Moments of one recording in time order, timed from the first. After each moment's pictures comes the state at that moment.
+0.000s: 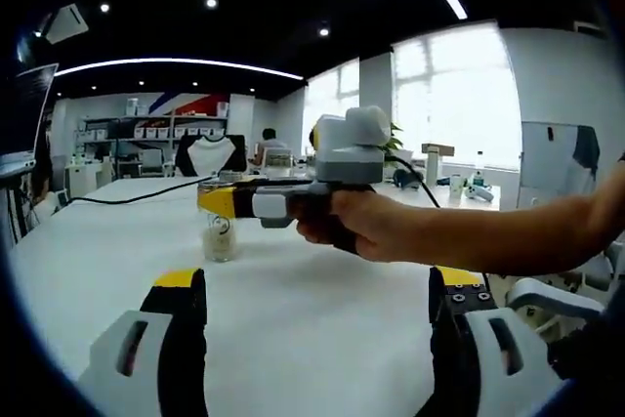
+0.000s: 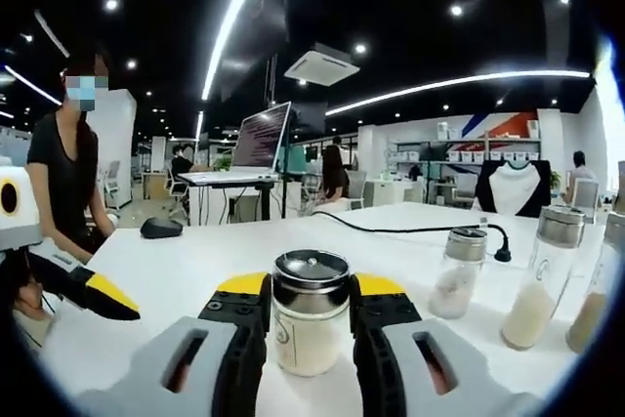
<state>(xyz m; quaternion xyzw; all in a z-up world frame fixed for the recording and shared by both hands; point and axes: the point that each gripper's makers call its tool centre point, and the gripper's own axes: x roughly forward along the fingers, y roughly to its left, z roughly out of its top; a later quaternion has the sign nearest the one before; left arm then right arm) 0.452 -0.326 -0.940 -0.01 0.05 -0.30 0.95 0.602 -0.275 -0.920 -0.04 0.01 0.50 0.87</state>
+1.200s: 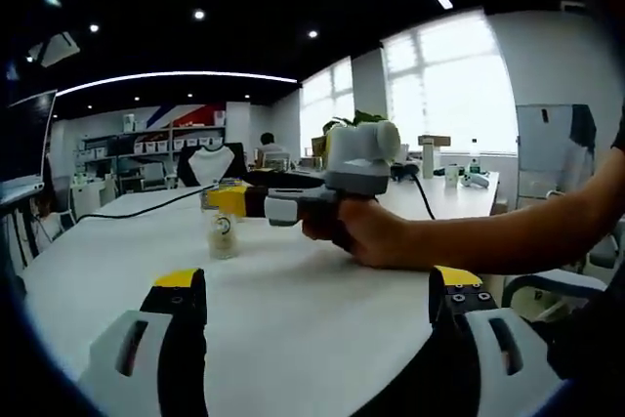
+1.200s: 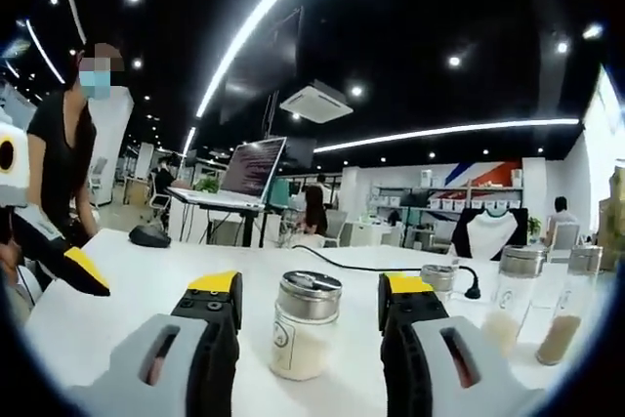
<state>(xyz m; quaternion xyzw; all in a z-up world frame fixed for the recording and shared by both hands) 0.424 -0.326 -0.939 0.03 0.04 -0.30 0.95 0.579 -0.295 -0.884 -0.03 -0.11 0.47 0.88</state>
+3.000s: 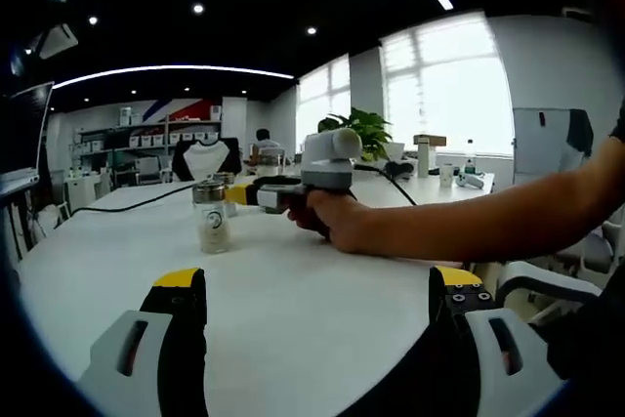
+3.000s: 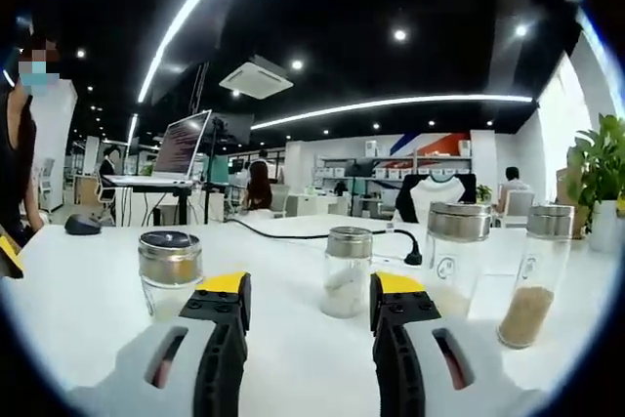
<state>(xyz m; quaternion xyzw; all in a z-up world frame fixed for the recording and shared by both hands) 0.420 -0.328 -0.940 0.02 0.05 -0.30 0.95 0.673 -0.345 -0.919 -0.04 -0.03 0.34 0.94</state>
